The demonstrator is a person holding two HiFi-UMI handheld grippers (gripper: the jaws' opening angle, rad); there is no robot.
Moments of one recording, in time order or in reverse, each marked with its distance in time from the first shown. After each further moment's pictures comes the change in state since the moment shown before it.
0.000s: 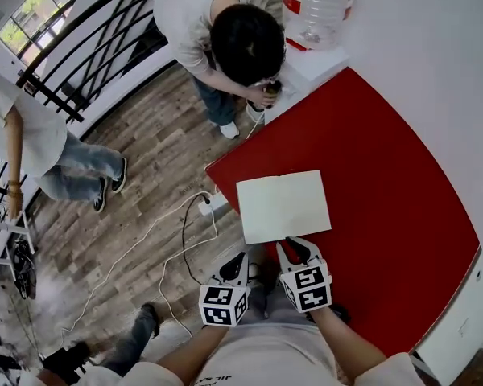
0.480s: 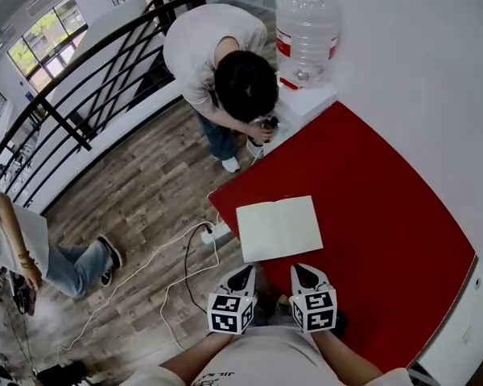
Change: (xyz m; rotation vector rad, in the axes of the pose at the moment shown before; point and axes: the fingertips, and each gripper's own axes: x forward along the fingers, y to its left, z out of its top) left arm -0.022 -0.044 0.031 0.058 -0.037 -0.052; right arm -0.076 -0.011 -0.002 0.109 -0.086 -0.106
